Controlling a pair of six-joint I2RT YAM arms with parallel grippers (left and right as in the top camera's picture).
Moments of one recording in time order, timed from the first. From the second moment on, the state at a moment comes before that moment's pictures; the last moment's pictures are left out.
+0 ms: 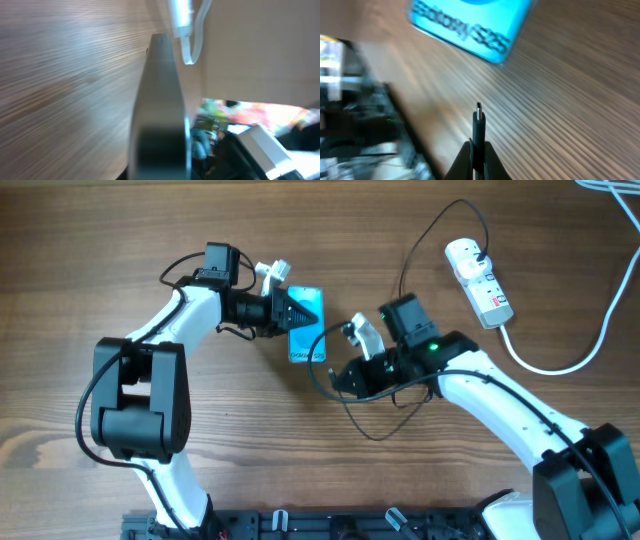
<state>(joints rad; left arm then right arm) -0.13 1.99 1.27 -0.54 1.18 -0.22 0.48 1.56 0.94 -0.51 -0.75 0.17</state>
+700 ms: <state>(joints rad) -0.04 1.99 1.27 -0.04 1.43 -0.92 0.37 1.57 0.94 -0.14 -1.18 0.50</state>
